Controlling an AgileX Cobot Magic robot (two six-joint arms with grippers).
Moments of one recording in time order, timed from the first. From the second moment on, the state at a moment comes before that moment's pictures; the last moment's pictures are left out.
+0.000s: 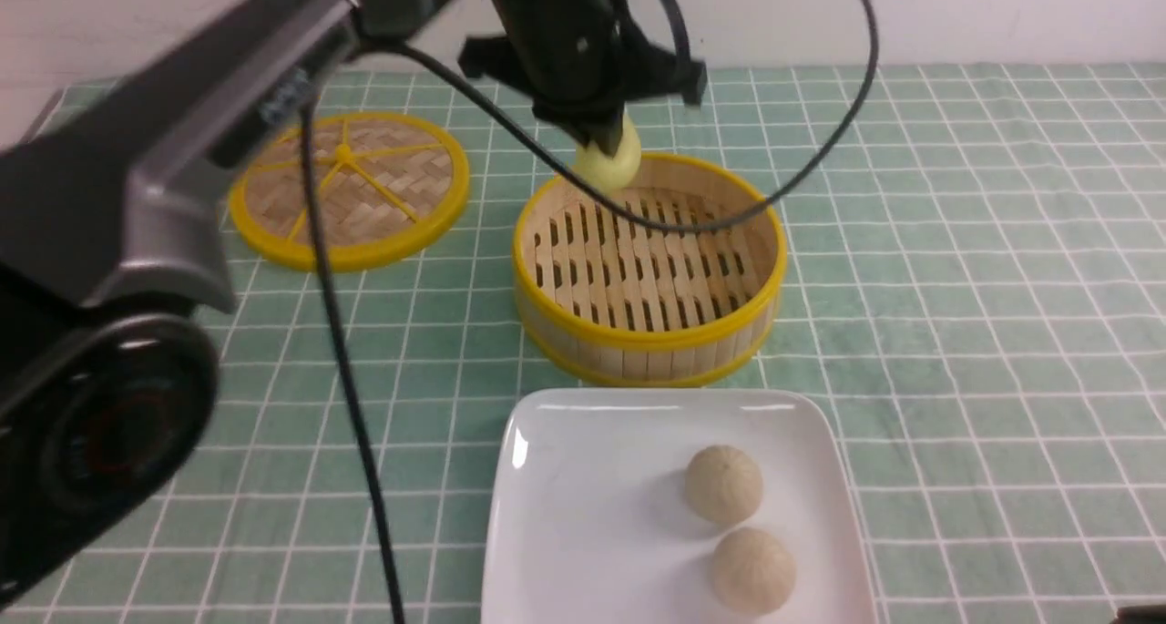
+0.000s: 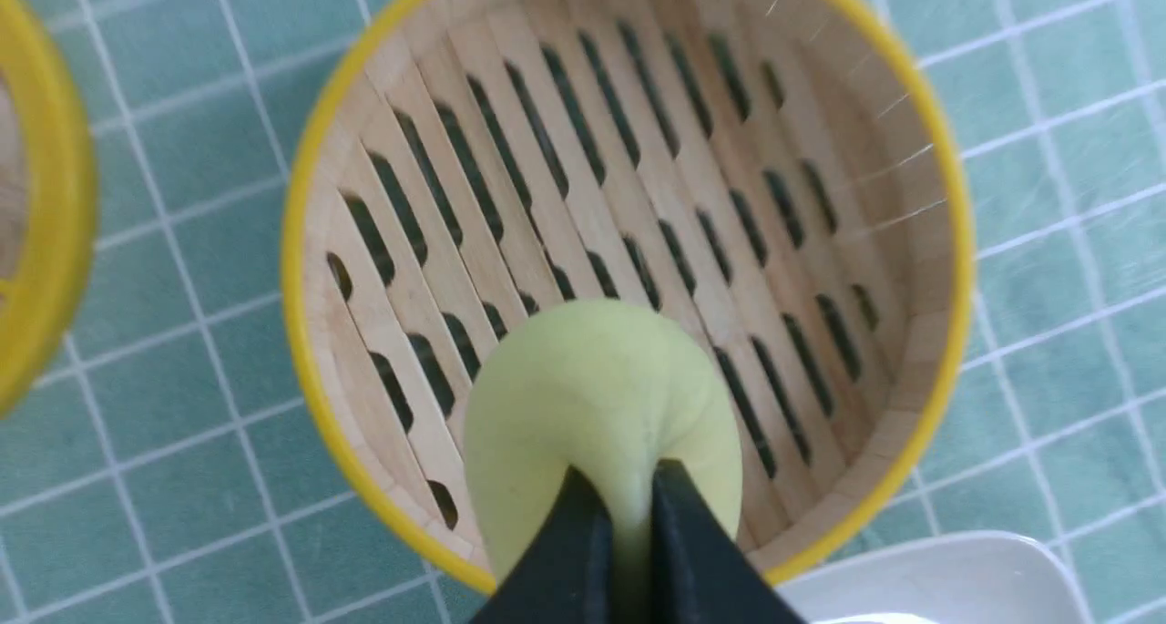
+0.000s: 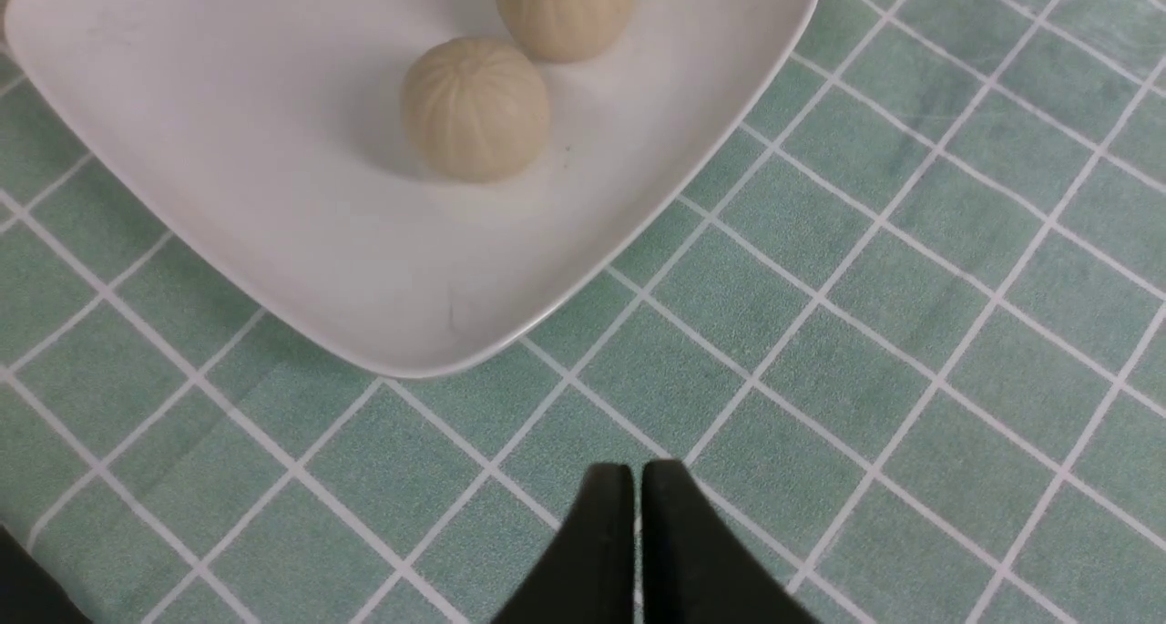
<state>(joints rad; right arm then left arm) 0.60 0.53 -0.47 0.09 0.78 -0.10 -0.56 2.04 -2.25 0.01 1.24 -0.18</state>
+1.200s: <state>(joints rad) 0.60 0.42 -0.69 0.23 0.99 -0.10 -0.67 1.73 -1.34 -0.30 0.85 -0.05</state>
